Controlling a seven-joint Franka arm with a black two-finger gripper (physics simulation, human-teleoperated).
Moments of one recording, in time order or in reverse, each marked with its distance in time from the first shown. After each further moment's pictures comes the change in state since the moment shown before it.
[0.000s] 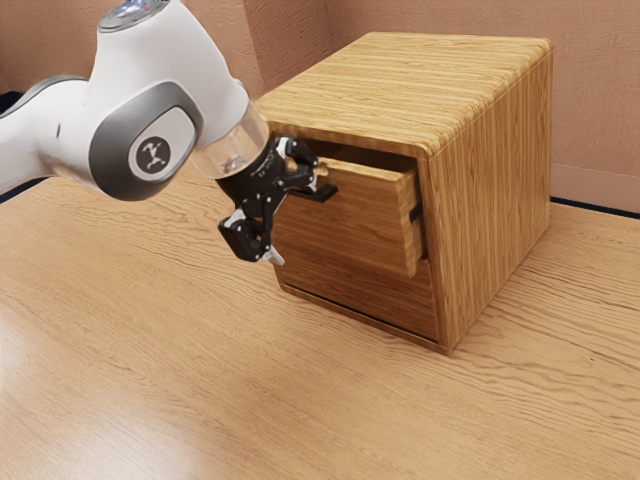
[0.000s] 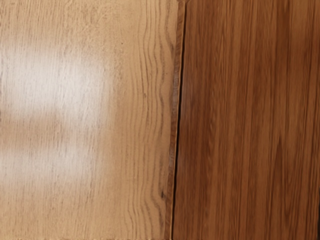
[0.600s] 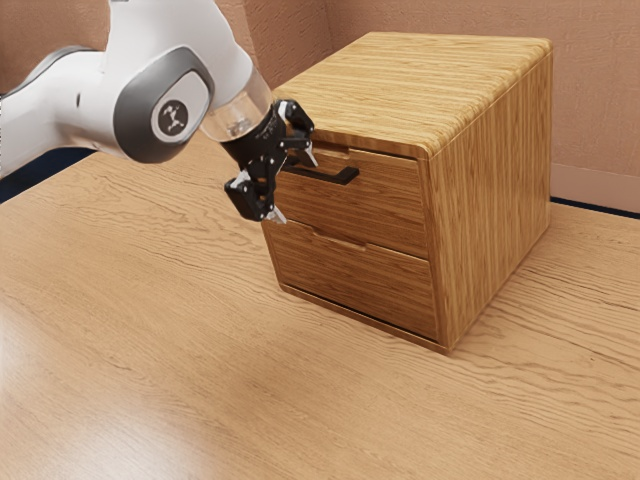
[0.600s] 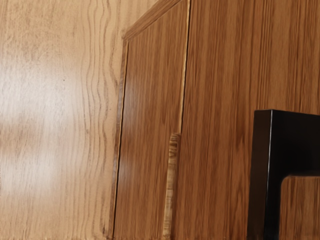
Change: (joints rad) arm 0.063 0.155 0.001 0.206 -0.018 -0.011 0.047
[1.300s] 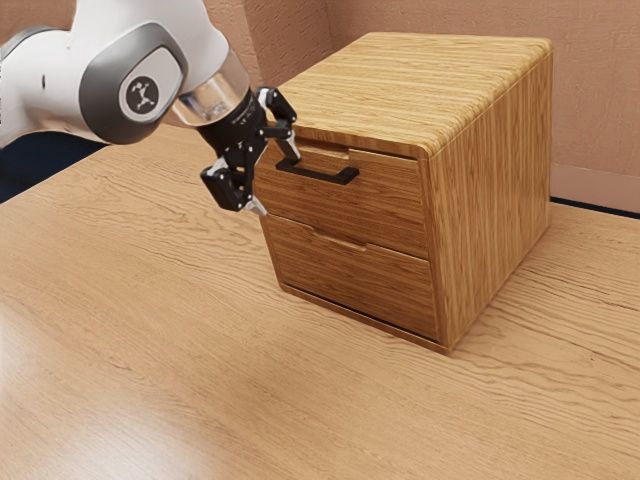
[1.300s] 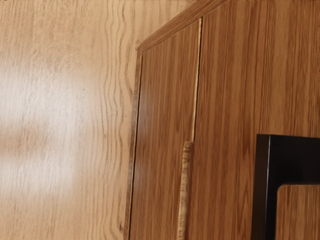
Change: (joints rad) arm 0.014 -0.038 0.002 0.031 -0.001 -0.082 0.021
